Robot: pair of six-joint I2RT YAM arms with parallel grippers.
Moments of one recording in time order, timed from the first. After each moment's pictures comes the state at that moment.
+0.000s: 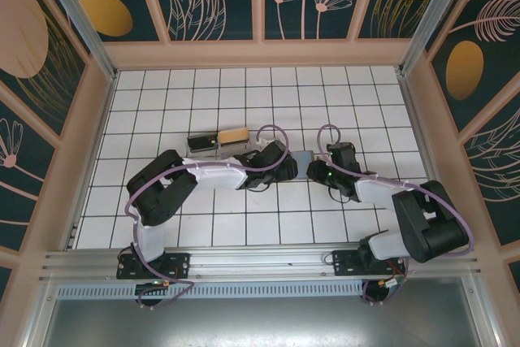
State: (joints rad) left arm -0.96 1.93 1.12 -0.09 -0.12 -0.94; right arm 0.37 1.38 0.42 0.10 -0.19 0.64
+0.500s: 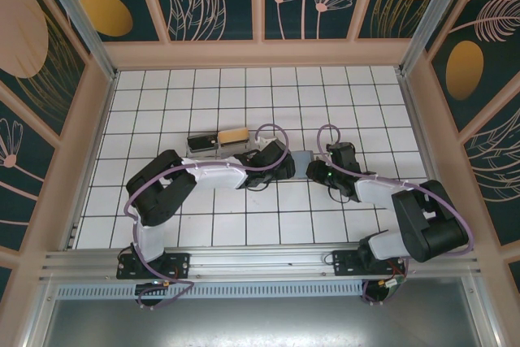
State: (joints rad) left arm -0.96 1.92 1.13 -0.11 -0.16 -0.94; right arm 0.37 1.38 0.42 0.11 -0.20 0.64
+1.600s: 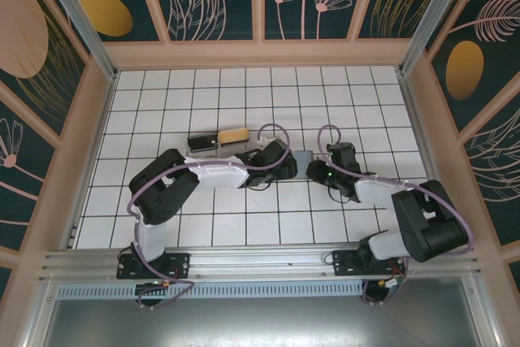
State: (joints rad) left arm -0.95 1.95 1.15 -0.09 -0.11 -0.94; right arm 0.37 1.38 0.42 0.12 -0.20 0.65
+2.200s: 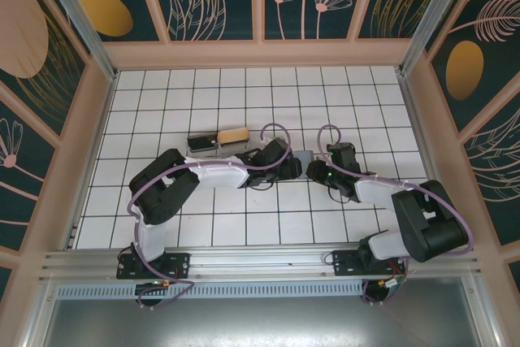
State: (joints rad) left arm -0.95 1.95 1.15 -0.04 -0.03 -0.94; right arm 0.37 1.38 0.42 0.12 -0.20 0.65
